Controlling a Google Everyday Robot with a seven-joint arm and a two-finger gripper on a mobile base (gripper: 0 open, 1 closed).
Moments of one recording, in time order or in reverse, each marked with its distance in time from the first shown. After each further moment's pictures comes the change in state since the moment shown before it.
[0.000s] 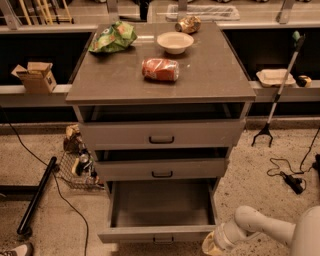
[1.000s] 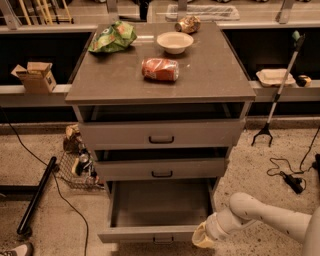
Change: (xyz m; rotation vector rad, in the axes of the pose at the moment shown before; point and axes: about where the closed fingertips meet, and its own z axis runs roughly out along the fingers) arm -0.092 0.007 -0.042 -0.048 -0.088 -0.002
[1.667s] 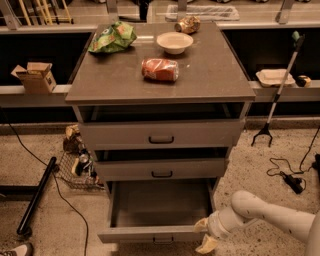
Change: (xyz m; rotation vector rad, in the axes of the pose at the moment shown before) arm -0.005 -0.003 -0.015 0.014 0.014 -0.003
